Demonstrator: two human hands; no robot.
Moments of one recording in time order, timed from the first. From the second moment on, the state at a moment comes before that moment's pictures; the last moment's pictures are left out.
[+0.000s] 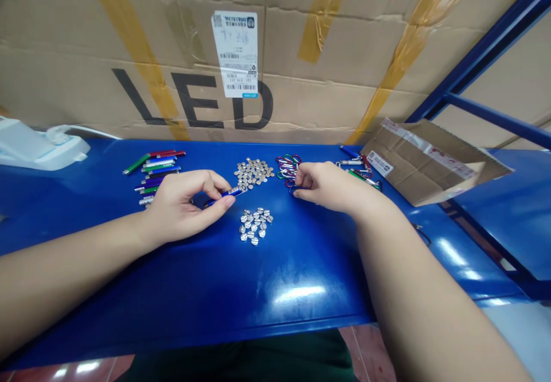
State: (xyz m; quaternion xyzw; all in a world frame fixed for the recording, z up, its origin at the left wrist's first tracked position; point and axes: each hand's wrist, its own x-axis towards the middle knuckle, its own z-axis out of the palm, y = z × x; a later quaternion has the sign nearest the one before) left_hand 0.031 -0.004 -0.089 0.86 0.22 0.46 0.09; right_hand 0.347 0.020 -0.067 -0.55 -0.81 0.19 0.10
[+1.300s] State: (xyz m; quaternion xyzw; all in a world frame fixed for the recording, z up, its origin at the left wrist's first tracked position) left_hand 0.030 0.002 -0.091 0.89 0.16 0.42 0.01; right_hand 0.275 -0.008 -0.069 -0.39 -0.66 0.59 0.23
